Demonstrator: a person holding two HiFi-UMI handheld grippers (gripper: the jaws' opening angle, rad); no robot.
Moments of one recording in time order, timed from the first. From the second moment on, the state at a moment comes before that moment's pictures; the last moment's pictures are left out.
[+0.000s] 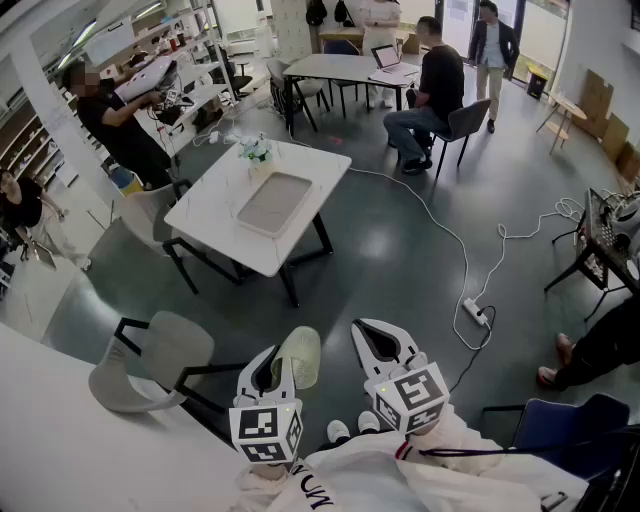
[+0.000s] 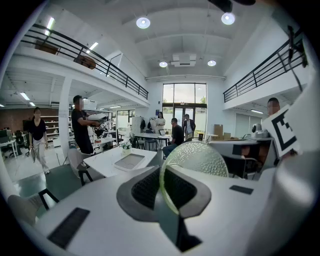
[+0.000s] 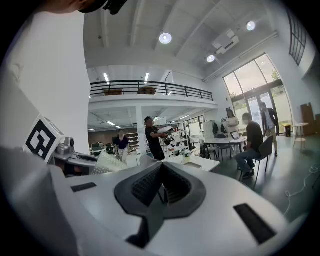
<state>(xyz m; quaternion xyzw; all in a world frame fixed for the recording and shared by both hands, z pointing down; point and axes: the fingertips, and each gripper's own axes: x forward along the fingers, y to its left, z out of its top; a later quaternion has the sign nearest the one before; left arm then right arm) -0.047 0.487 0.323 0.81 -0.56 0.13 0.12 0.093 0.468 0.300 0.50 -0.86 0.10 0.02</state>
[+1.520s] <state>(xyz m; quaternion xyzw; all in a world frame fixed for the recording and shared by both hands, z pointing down) 0.012 0.446 0.325 0.80 -0.58 0.14 0.11 0.150 0.431 0.306 0.46 -0.88 0.11 0.01</state>
